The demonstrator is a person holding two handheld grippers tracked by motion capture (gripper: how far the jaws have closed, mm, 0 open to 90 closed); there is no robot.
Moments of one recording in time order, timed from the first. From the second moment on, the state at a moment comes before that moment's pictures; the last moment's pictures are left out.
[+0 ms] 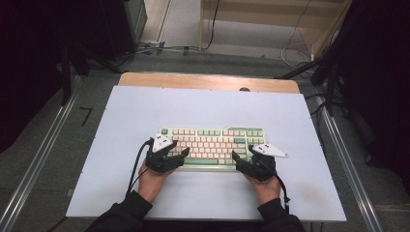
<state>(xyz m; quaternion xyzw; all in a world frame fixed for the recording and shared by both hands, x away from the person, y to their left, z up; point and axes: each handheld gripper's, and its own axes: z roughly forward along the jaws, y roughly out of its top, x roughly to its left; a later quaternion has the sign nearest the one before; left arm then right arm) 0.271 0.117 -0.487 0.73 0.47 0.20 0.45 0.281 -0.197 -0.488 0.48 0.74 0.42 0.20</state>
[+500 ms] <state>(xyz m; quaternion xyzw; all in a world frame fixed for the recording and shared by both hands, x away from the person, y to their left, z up) 0.265 0.125 -0.486 0.72 0.48 0.23 0.45 0.283 -0.191 -0.486 0.46 0.74 0.43 0.22</state>
